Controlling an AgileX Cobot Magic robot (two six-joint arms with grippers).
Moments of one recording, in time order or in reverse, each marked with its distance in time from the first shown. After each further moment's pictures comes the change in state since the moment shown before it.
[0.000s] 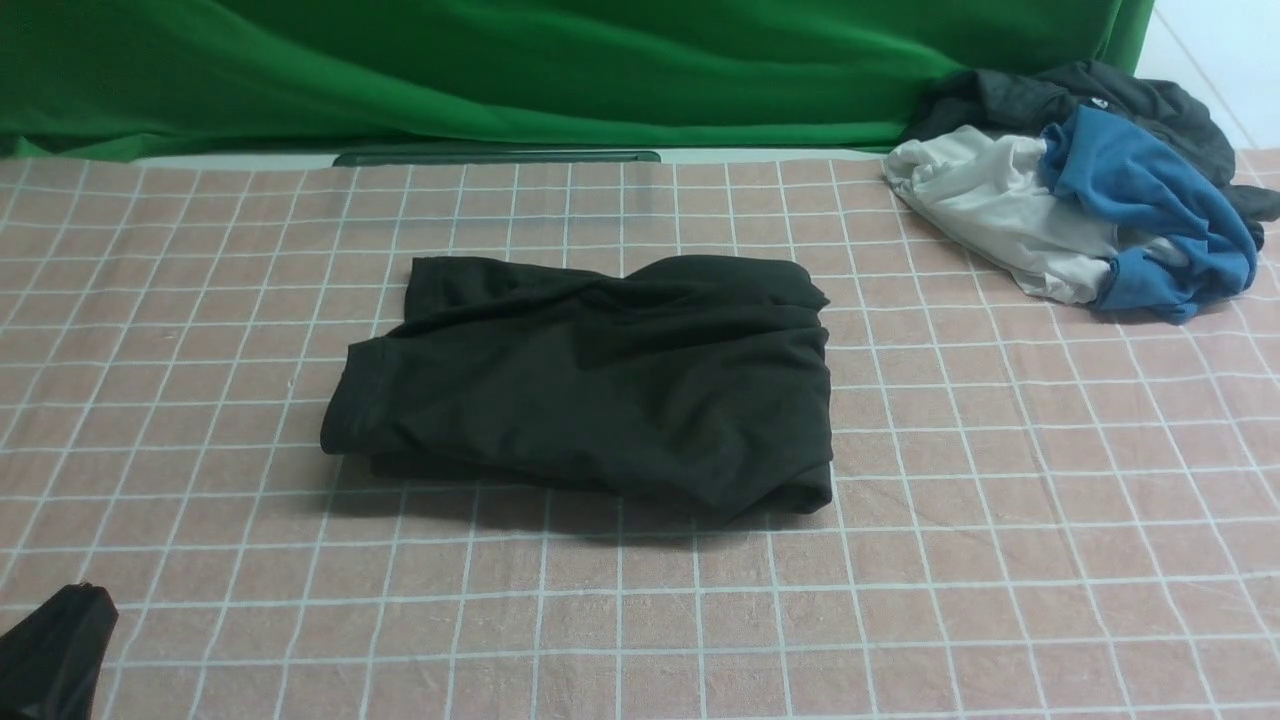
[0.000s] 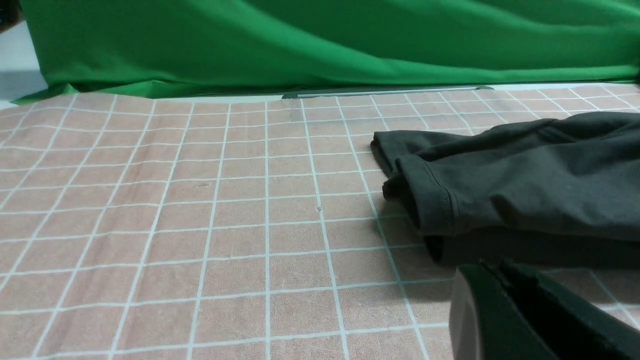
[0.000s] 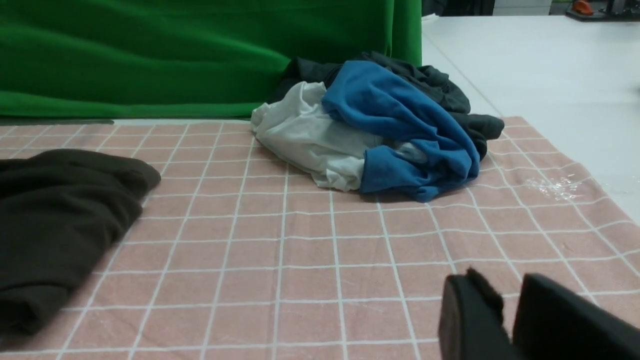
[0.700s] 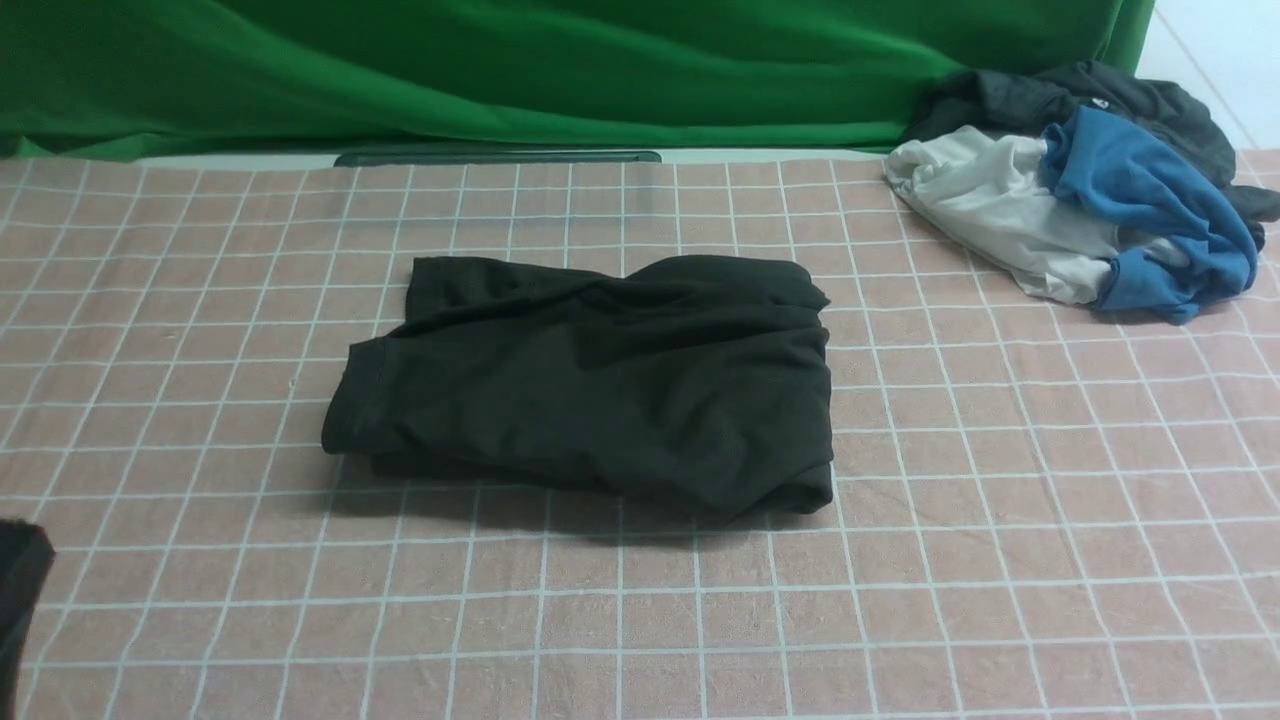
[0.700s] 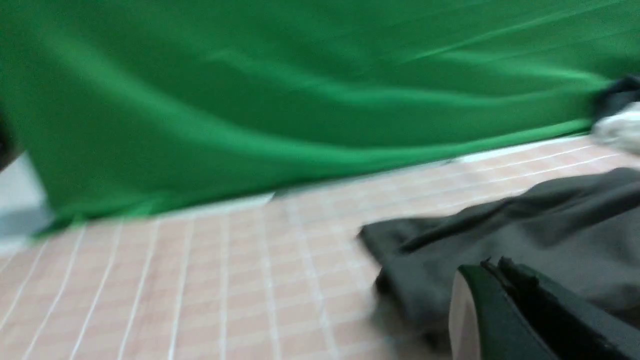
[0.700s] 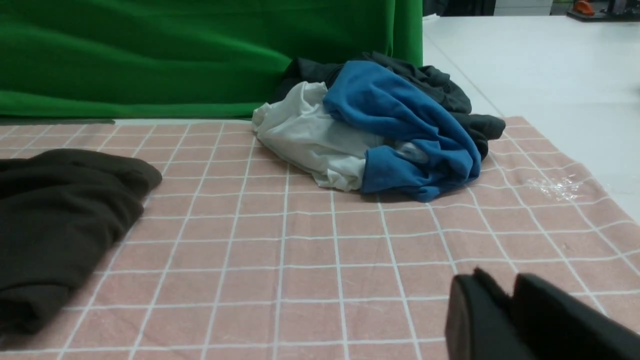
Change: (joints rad) right arm 0.000 0.001 0.000 0.000 0.000 0.000; left arm -0.038 0.000 -0.144 0.098 0.061 0.010
